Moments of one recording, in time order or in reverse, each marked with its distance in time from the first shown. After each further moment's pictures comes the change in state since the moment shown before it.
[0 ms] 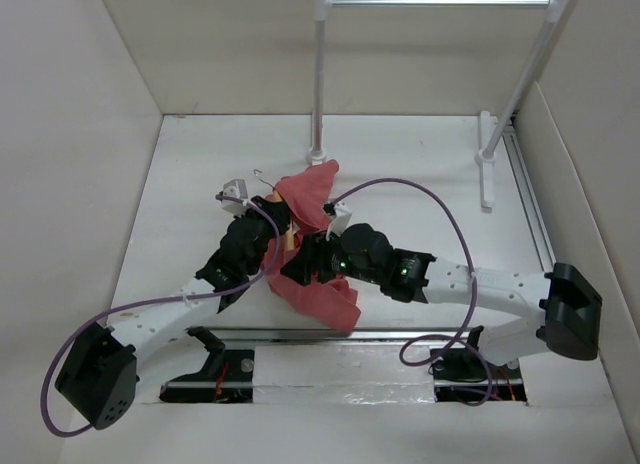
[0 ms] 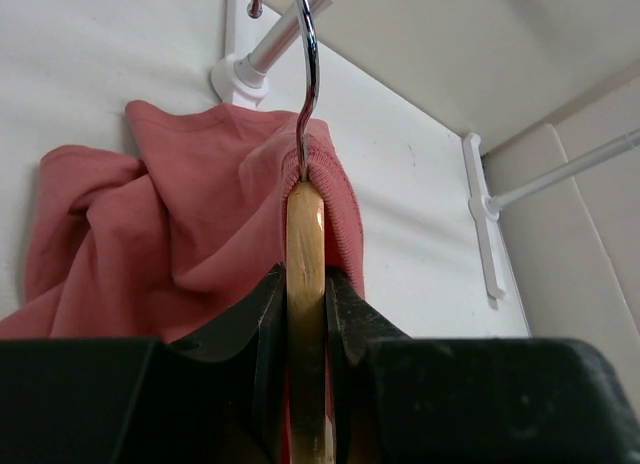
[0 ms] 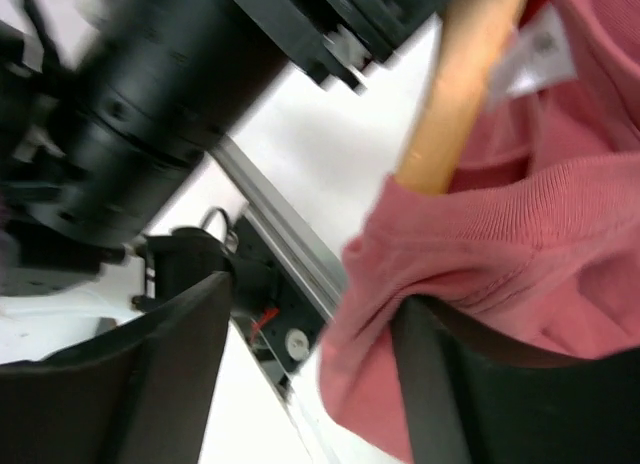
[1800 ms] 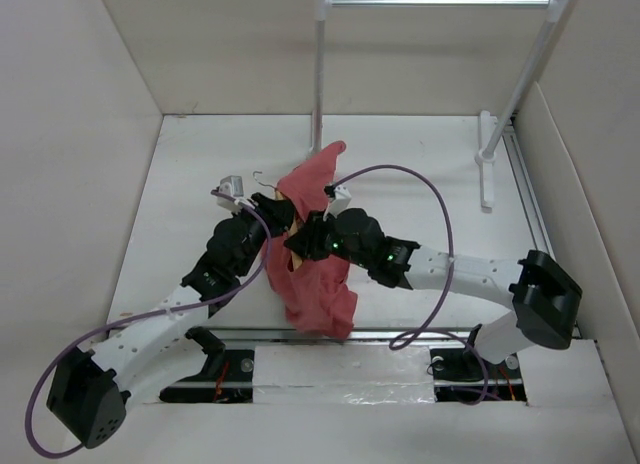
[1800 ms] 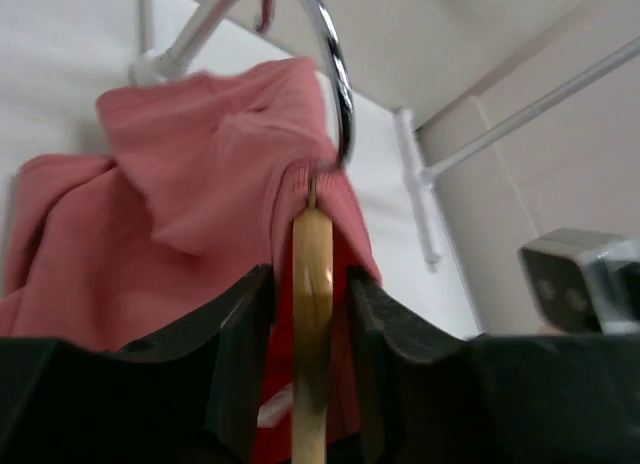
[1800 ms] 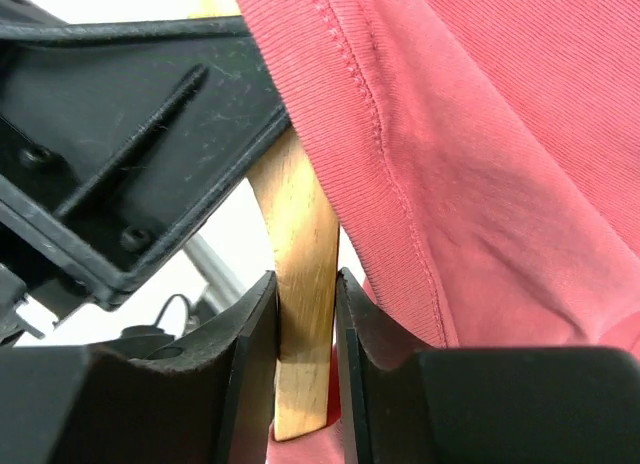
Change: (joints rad) left arm 0.001 -0.131 0.029 -0.110 0.134 0.000; right arm -0.087 0.137 0.035 0.137 0.060 -0.011
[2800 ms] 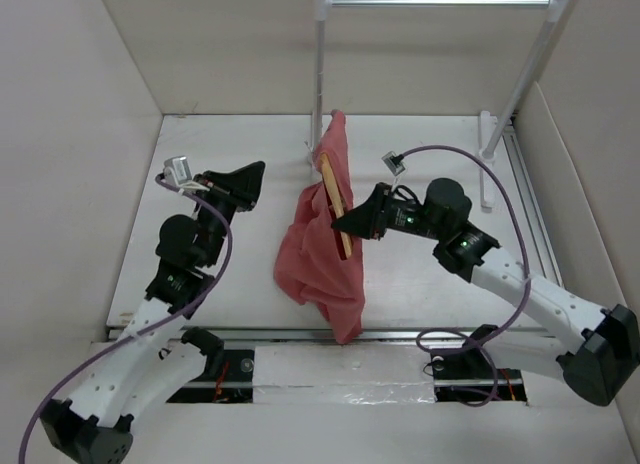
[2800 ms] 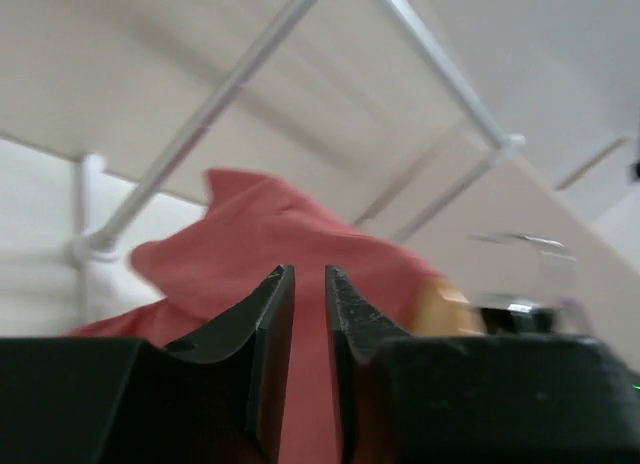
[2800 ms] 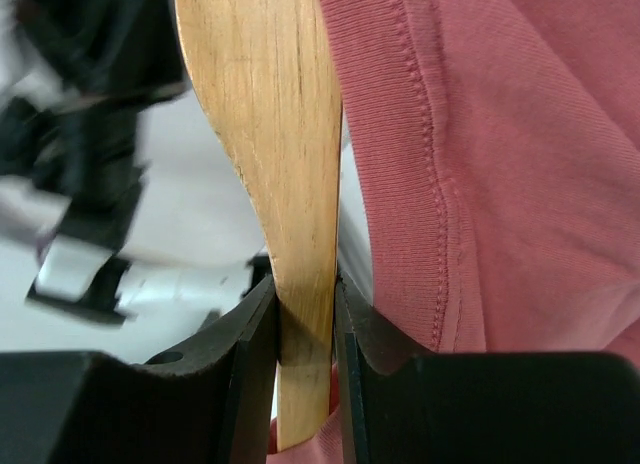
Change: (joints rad) left arm 0.121 -0.177 0.212 -0.044 0.087 0.036; right arm -0.354 -0.369 -0.113 -0.003 -0.626 0.068
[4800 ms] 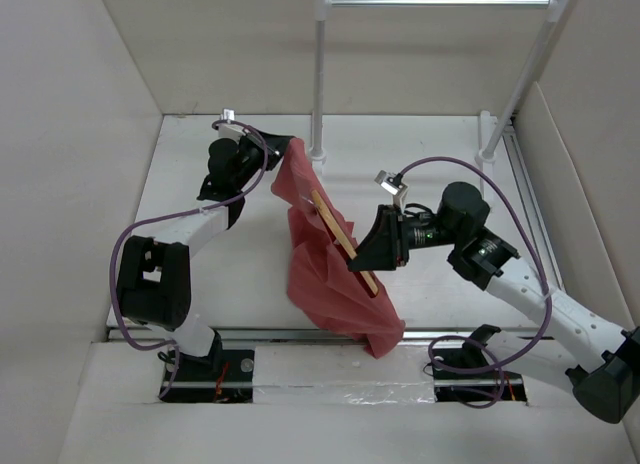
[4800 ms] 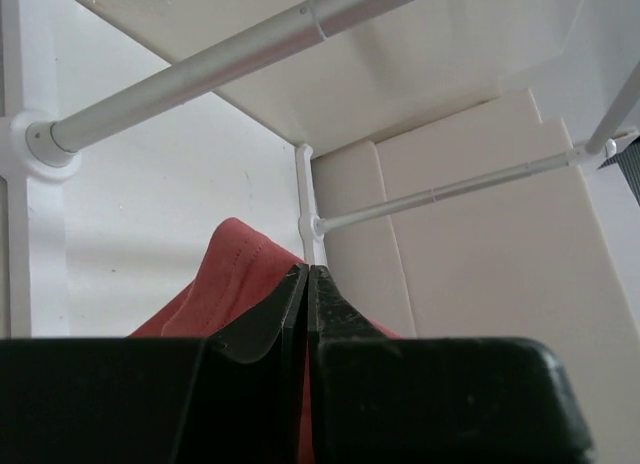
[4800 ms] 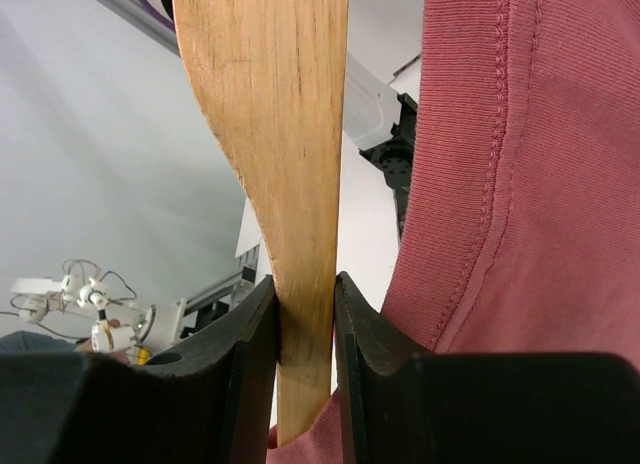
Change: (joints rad) left arm 0.287 0.879 0.262 0.318 0.504 -0.397; right arm -0.017 -0.139 0.013 -0.133 -0.480 -0.068
